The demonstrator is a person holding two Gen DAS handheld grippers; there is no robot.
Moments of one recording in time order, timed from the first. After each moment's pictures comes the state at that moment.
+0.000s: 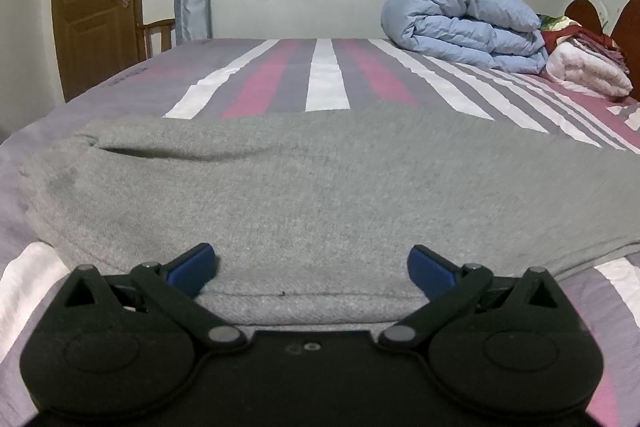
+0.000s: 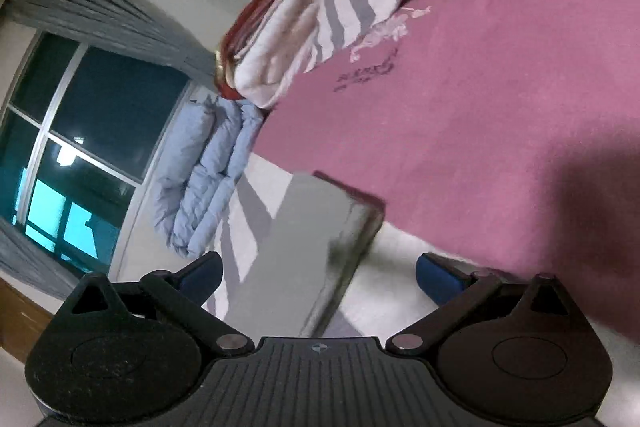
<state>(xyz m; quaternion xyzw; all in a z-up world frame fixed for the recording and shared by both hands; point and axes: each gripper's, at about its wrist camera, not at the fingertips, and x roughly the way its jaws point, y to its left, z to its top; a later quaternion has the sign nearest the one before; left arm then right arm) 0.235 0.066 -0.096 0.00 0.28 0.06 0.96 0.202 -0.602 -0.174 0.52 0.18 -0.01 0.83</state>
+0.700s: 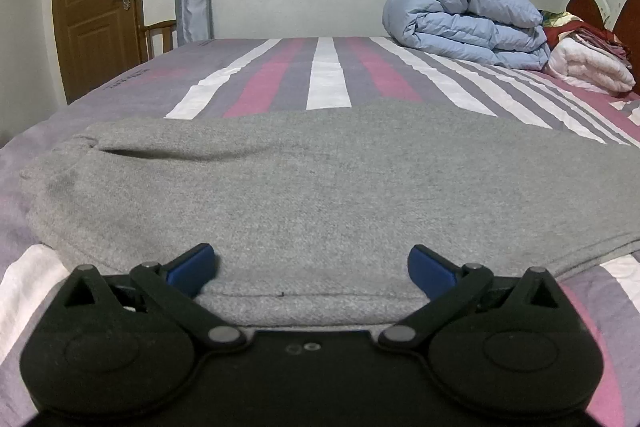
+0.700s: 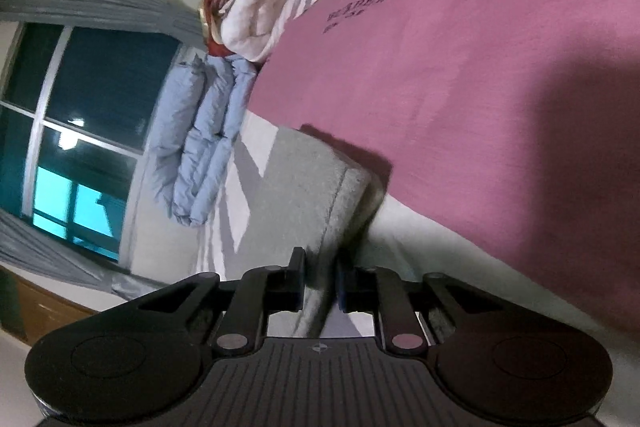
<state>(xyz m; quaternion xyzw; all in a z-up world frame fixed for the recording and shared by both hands) 0.235 0.064 -0.098 0.00 0.28 0.06 0.96 0.247 -0.623 -0.202 0.57 0.22 0.05 0.79</state>
